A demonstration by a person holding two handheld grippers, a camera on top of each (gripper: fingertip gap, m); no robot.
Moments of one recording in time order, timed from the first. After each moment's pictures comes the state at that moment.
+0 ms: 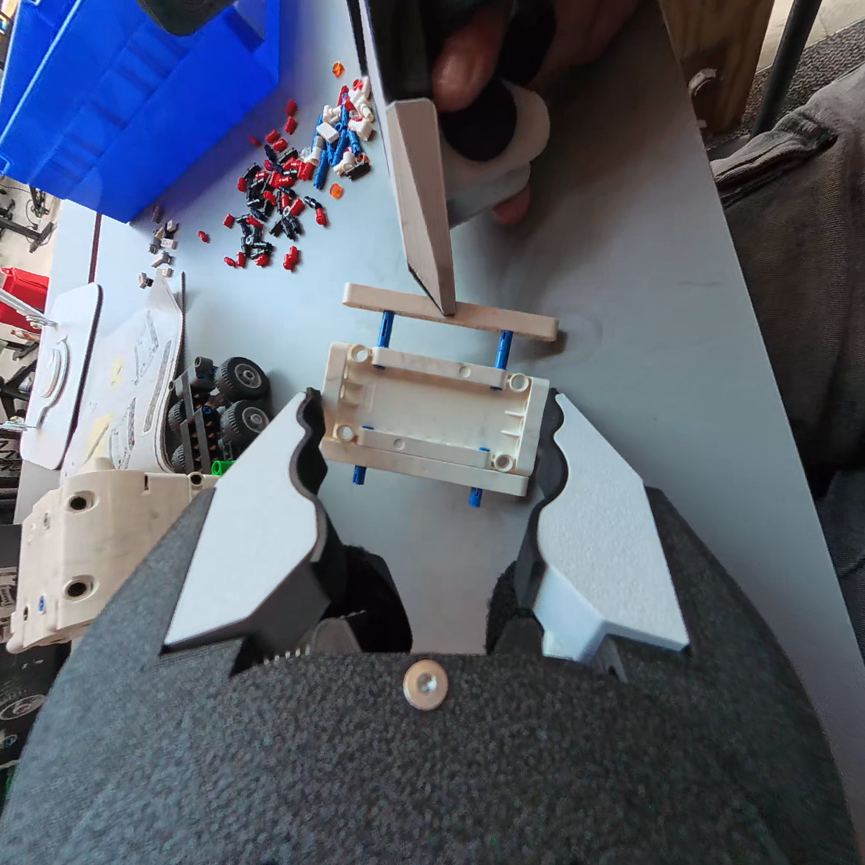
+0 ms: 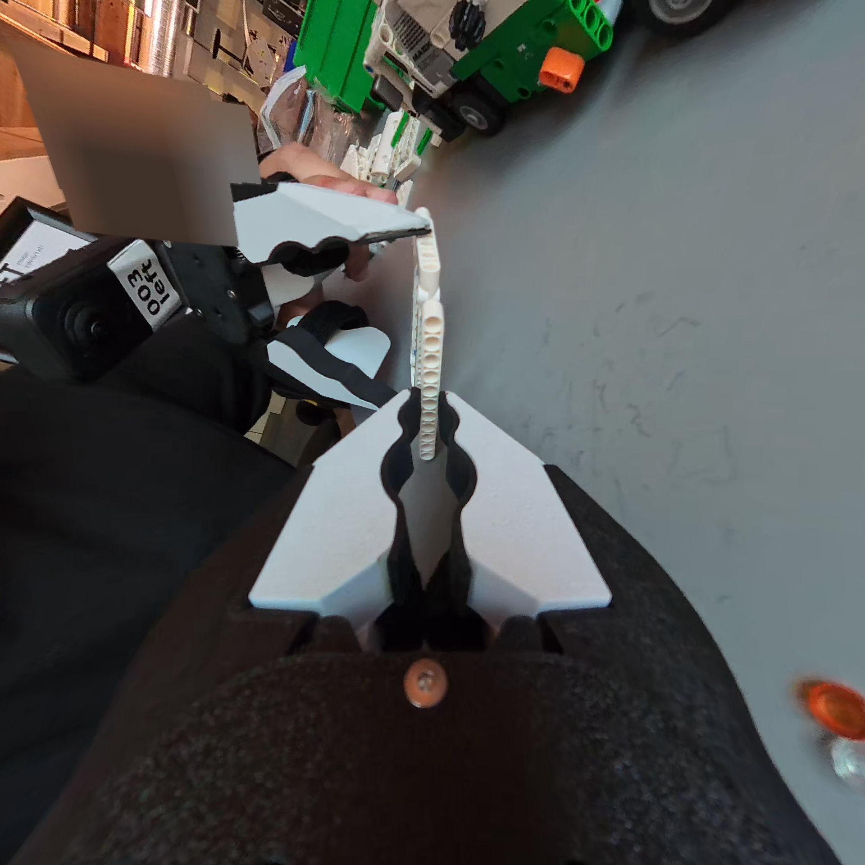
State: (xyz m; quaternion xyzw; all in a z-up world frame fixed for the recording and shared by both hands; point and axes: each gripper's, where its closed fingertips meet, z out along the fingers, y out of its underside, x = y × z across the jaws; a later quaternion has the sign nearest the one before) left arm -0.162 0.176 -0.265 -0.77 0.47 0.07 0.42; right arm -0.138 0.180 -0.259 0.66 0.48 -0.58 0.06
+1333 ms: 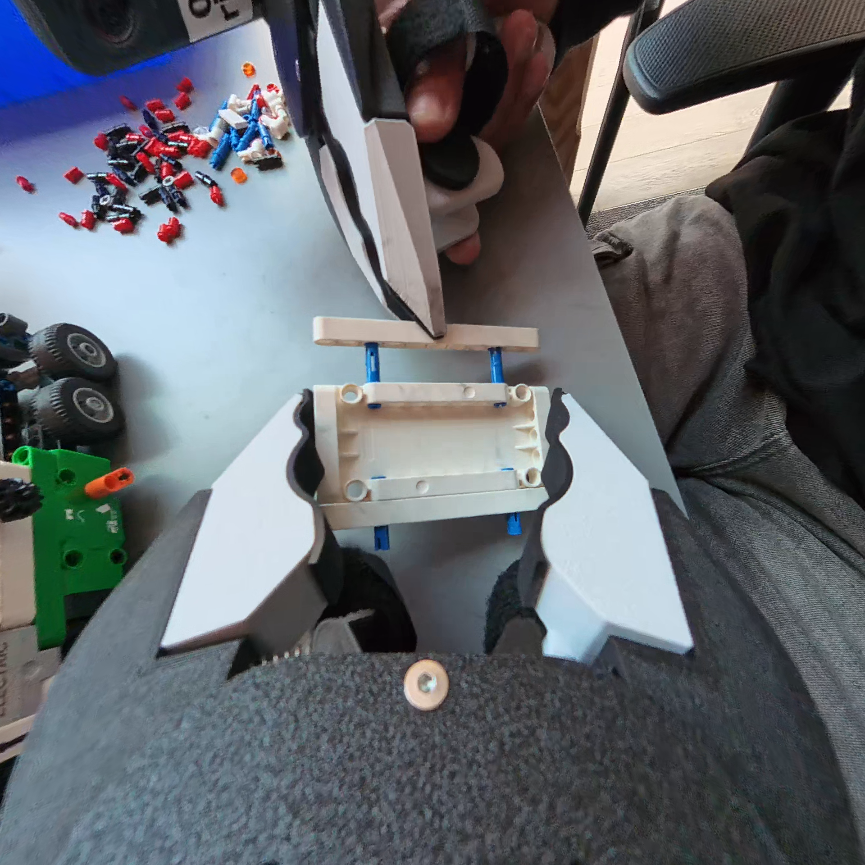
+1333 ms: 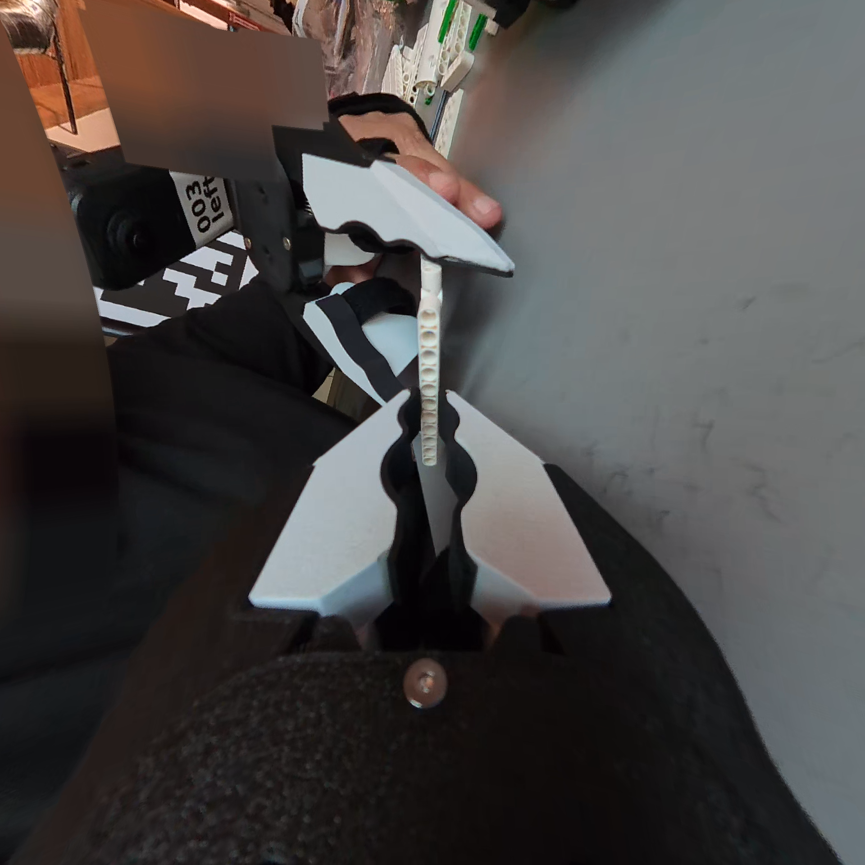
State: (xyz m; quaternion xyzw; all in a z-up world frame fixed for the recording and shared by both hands) left arm -0.148 0.150 -0.279 -0.79 0.43 -0.13 0.41; right arm -0.141 0.148 -0.257 0.63 0.49 -0.58 0.18
